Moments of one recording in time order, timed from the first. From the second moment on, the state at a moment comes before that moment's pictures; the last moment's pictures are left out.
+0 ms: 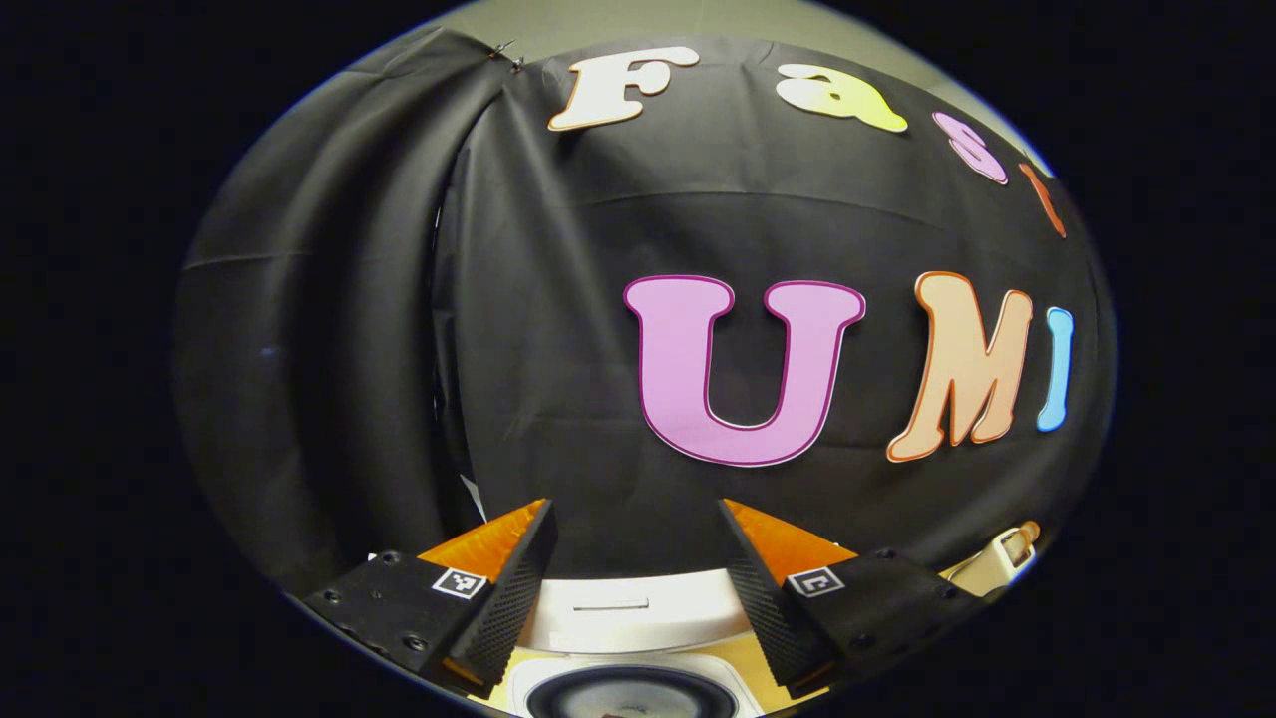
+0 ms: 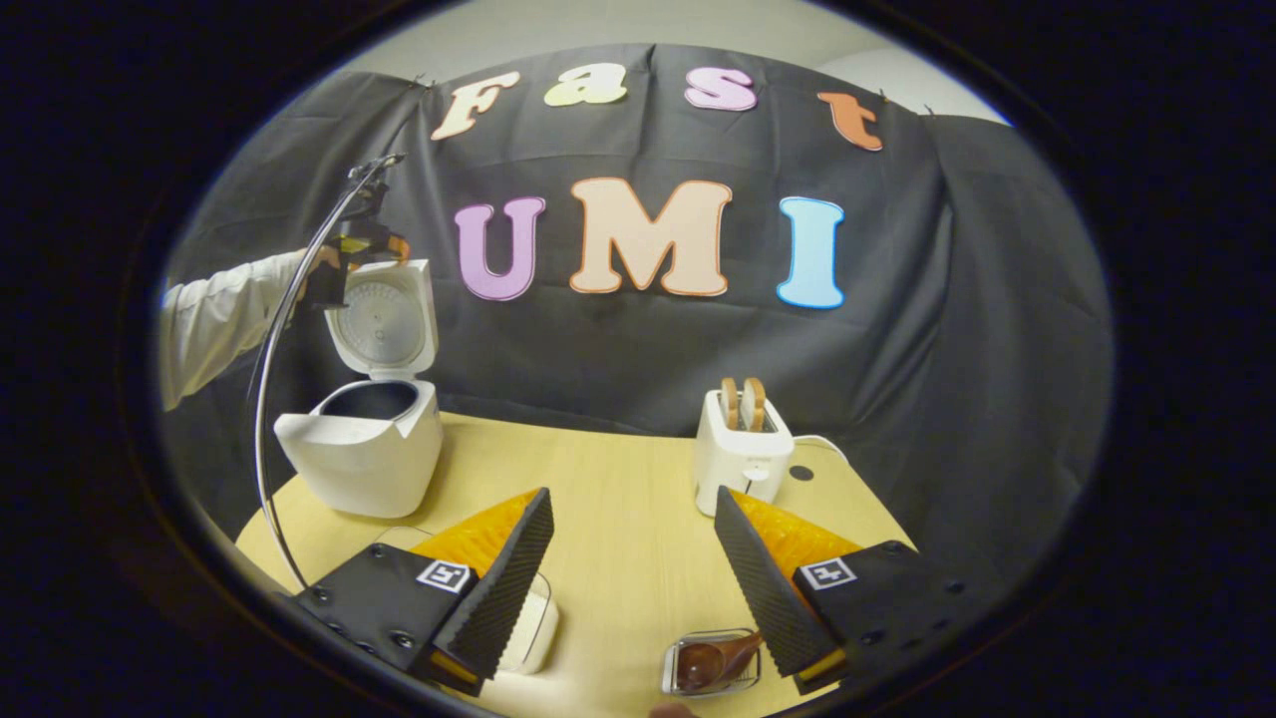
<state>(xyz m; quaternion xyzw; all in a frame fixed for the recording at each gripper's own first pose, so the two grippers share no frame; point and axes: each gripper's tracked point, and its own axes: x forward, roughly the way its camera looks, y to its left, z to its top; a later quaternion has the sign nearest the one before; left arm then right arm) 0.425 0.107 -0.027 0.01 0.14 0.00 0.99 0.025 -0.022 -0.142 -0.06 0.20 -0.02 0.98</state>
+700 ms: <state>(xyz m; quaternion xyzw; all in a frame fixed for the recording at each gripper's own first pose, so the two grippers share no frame) 0.337 0.092 -0.053 0.00 0.14 0.01 0.99 0.026 0.006 -0.134 -0.04 0.18 0.03 0.98</state>
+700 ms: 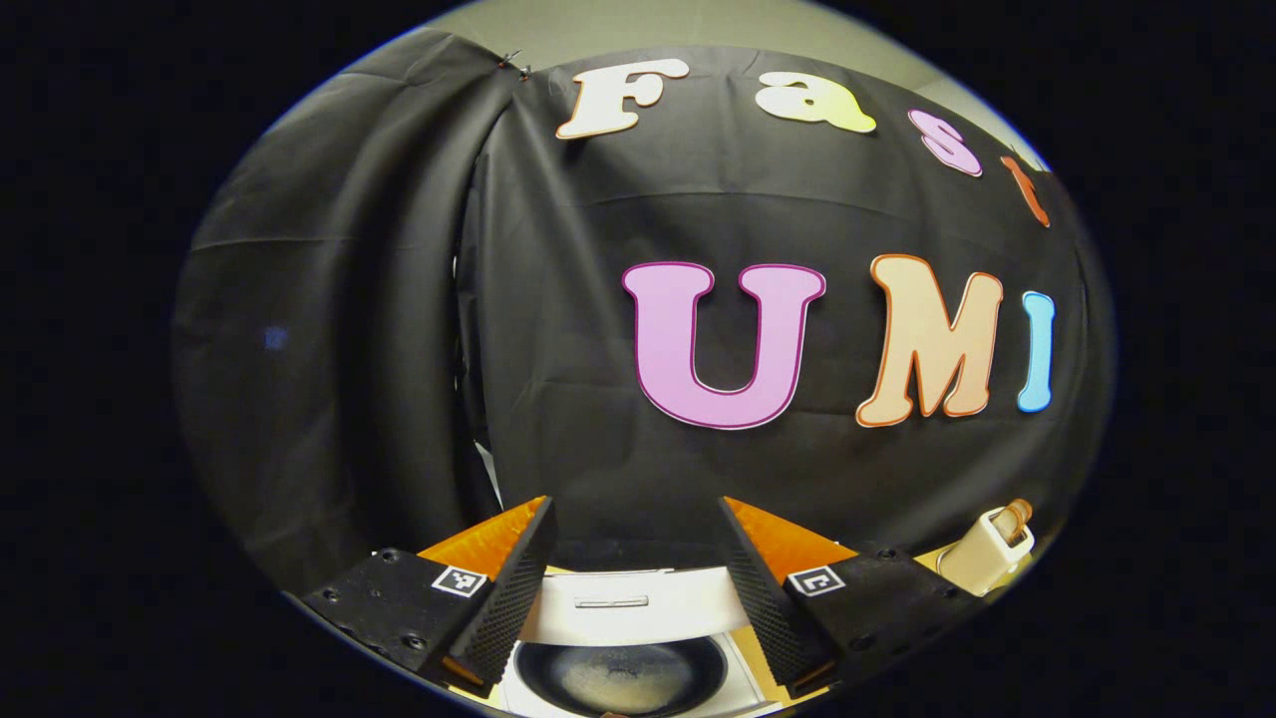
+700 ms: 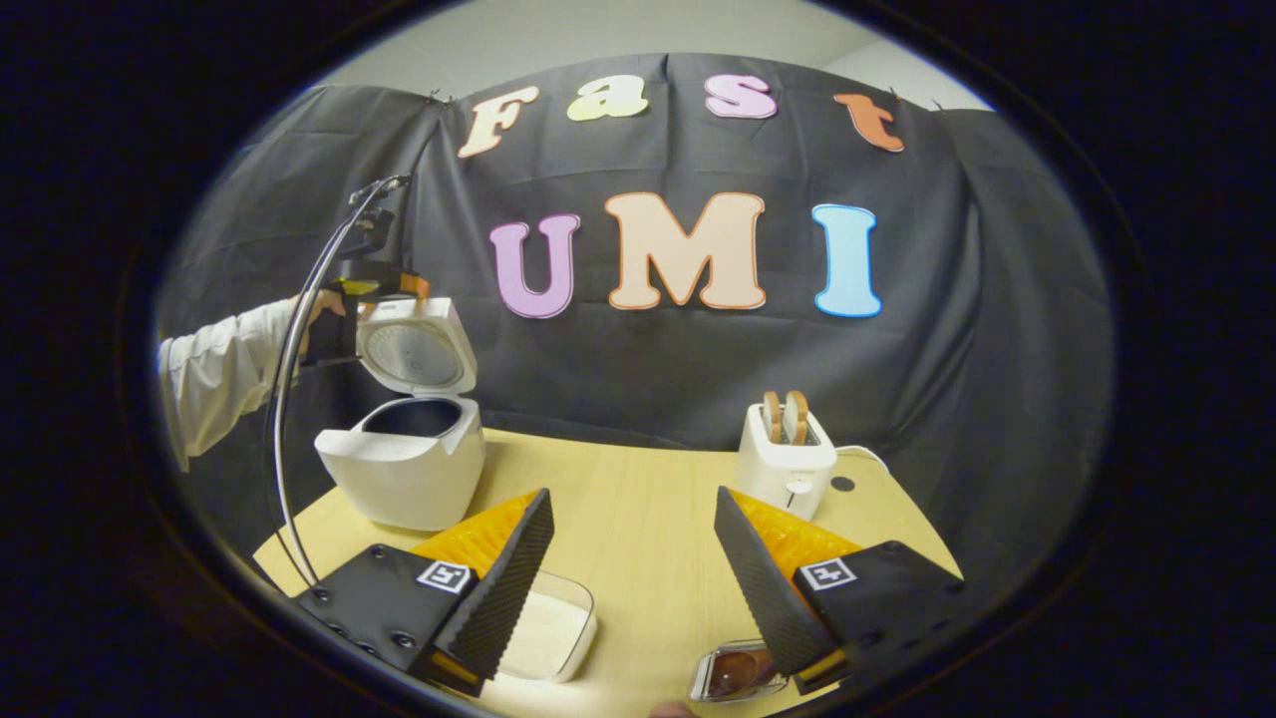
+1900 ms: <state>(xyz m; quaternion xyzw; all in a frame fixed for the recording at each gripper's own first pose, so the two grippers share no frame) 0.232 0.090 -0.187 -0.02 0.21 0.03 0.98 0.010 0.006 -0.133 -0.03 0.19 0.05 0.98</state>
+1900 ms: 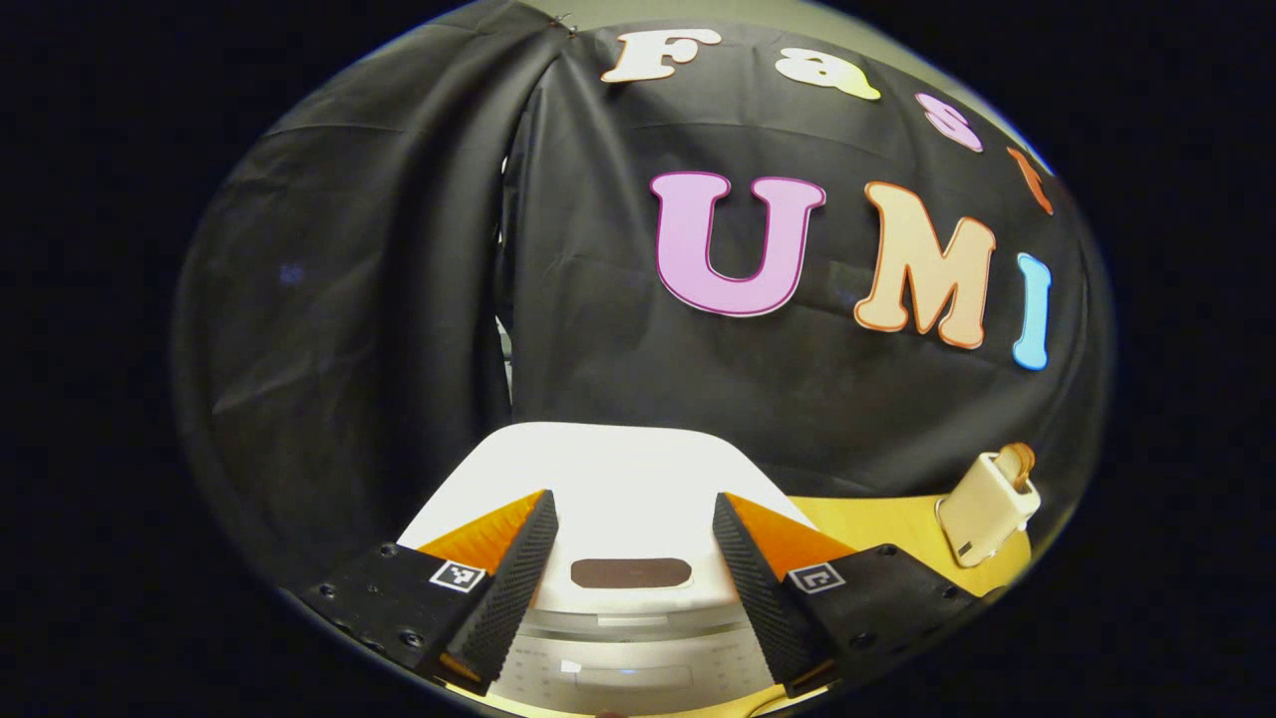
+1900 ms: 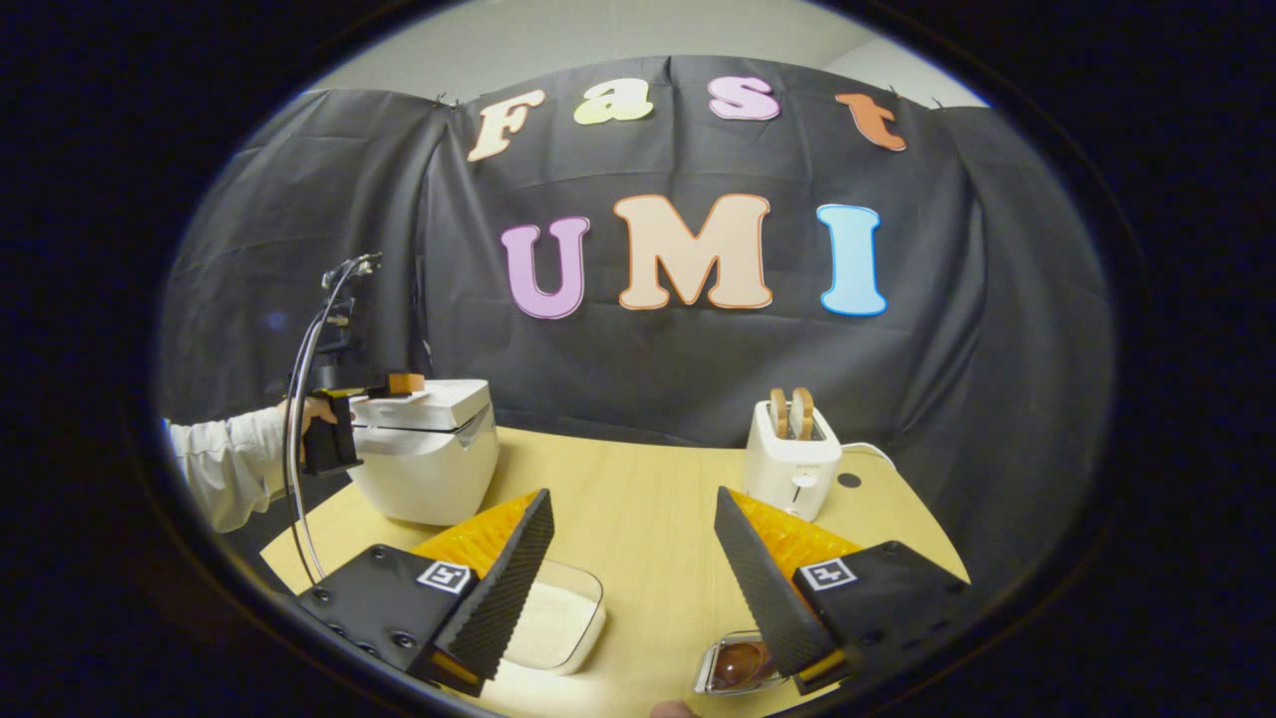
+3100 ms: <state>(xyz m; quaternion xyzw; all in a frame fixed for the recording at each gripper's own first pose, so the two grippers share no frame) 0.107 0.048 -0.091 0.00 0.09 -0.01 1.00 0.029 0.017 -0.097 0.01 0.13 0.06 0.99</state>
